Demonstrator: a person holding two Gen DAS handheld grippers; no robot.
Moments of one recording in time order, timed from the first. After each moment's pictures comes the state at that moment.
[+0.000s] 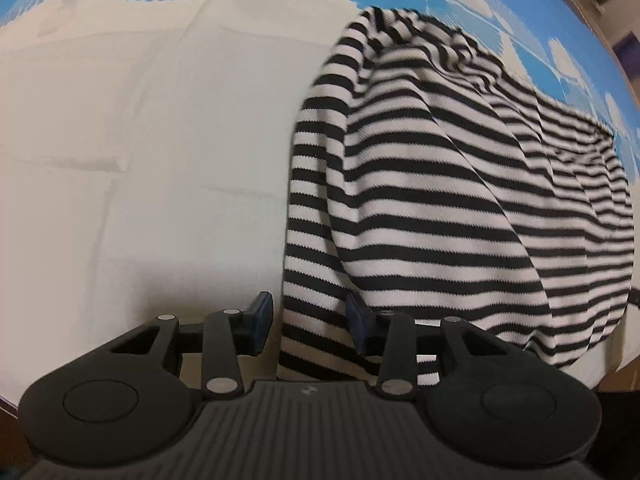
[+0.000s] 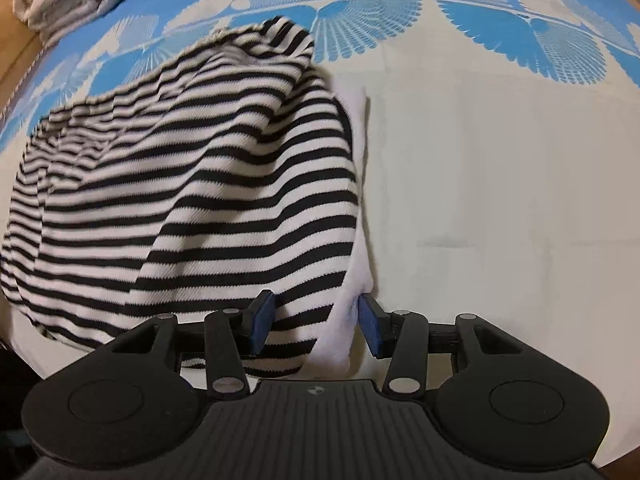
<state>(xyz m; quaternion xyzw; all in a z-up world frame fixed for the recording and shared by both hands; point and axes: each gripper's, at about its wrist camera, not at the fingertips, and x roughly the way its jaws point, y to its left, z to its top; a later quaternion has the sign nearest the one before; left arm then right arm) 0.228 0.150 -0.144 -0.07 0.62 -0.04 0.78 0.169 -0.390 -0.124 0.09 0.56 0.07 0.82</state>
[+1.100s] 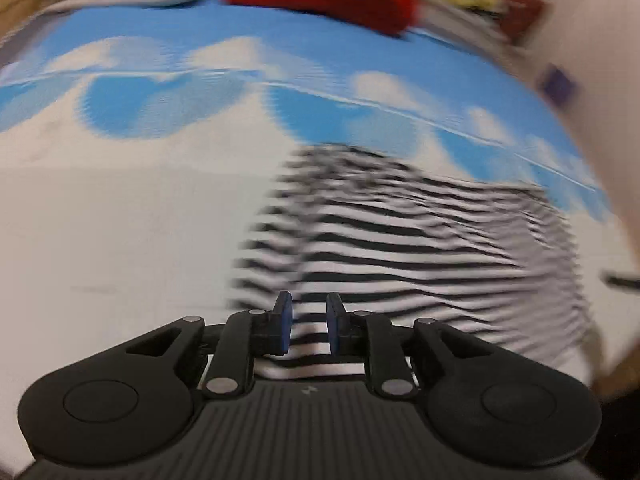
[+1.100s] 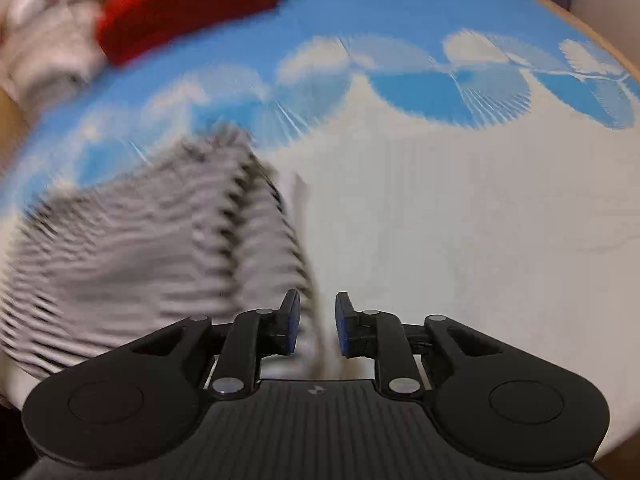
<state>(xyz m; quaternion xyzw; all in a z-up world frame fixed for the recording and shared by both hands) 0.217 0.141 -0.088 -0.06 0.48 -0.13 0.87 0.138 -0.443 -0.079 0.15 0.45 0.03 0.88</state>
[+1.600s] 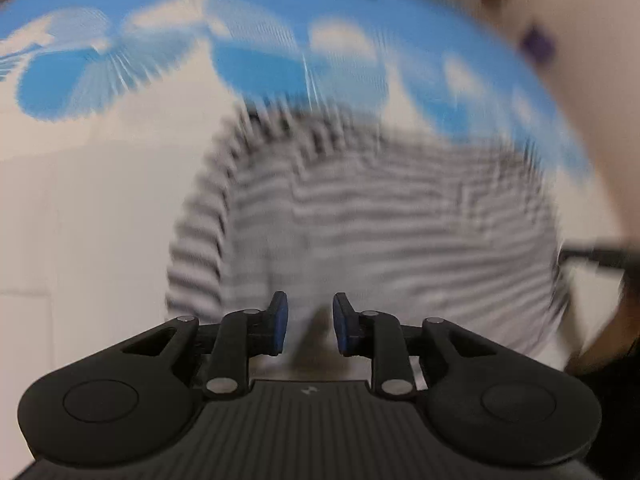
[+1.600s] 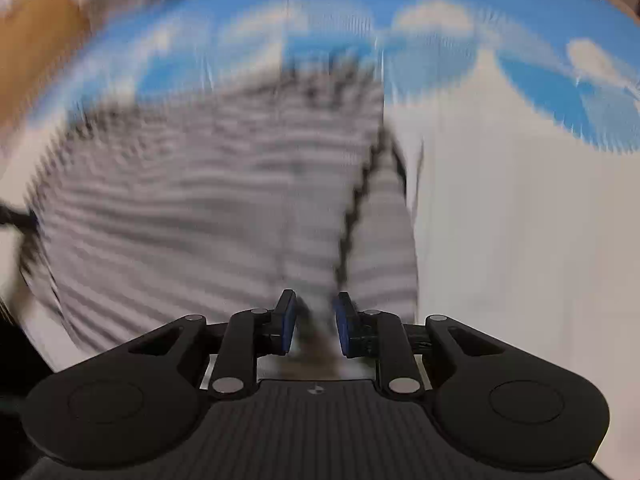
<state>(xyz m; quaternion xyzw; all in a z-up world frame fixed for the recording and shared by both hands) 0.248 0.124 -0.101 -0.08 0.51 -0.15 0.84 0.181 -0.390 -0.102 0.07 0.50 0.14 0.85</state>
